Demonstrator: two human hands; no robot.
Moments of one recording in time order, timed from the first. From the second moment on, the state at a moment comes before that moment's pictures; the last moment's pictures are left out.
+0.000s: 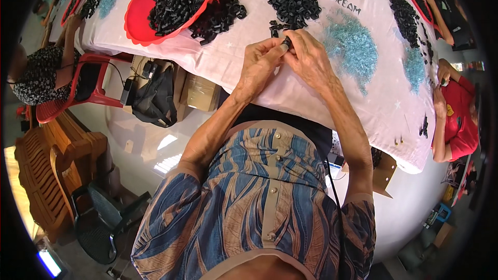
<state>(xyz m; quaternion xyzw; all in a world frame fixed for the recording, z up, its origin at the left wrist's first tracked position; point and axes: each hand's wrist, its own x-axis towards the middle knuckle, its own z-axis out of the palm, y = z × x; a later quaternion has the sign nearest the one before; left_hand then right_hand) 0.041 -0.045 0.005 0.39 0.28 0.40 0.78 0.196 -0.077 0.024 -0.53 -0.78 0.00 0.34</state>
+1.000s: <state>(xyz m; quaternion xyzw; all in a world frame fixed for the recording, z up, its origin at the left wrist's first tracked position) 0.039 -0.043 0.013 0.32 0.24 0.39 0.83 0.196 -0.075 0.020 -0.51 -0.77 0.01 0.40</state>
